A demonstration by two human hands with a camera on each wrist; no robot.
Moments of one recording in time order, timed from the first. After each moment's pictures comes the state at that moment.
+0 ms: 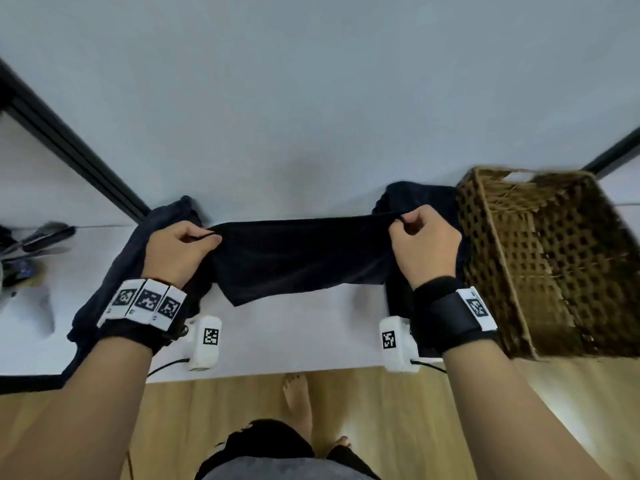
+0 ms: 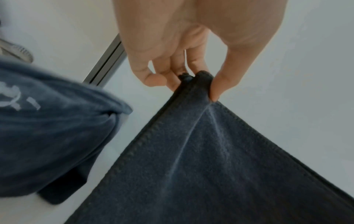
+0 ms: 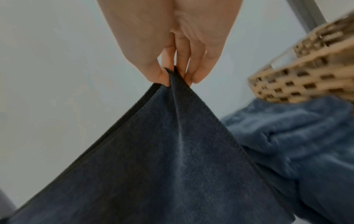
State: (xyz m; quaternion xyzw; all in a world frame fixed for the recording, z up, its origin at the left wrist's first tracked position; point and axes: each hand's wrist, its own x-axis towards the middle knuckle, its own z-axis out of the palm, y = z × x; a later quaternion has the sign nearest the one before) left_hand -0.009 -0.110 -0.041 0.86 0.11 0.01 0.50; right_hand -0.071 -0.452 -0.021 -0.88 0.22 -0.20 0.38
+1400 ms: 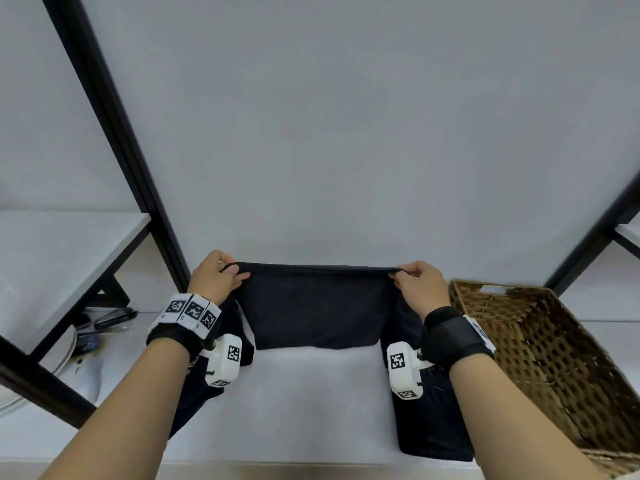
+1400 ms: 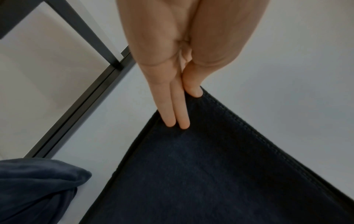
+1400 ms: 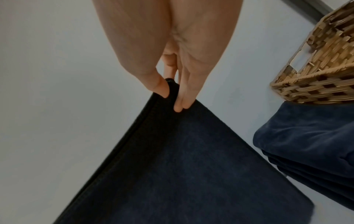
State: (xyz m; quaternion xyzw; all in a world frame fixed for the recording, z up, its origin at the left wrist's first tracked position) left_hand -0.014 -0.114 0.088 0.77 0.11 0.04 0.63; right_hand -0.050 -0.472 0.068 -0.80 0.21 -0.13 0.54
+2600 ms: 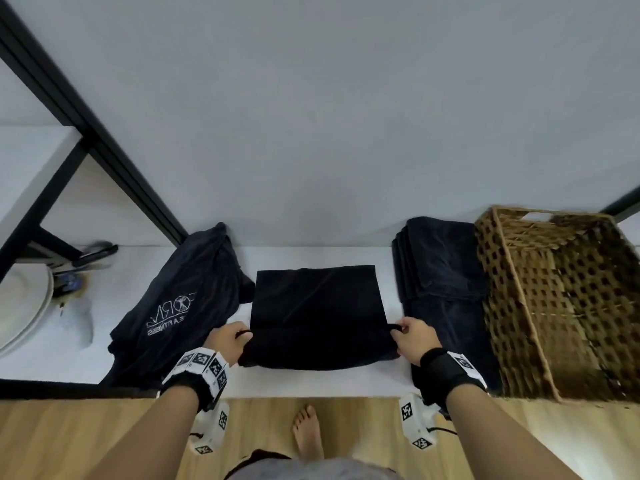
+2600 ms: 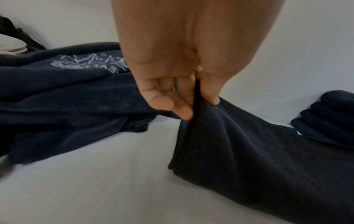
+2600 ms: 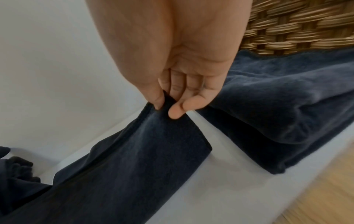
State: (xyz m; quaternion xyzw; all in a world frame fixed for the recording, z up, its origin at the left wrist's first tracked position) left_hand -0.074 -0.086 -0.121 0.93 0.08 -0.27 0.23; right_hand -0.115 -0.449 -0.119 -0.87 0.26 0.23 0.35
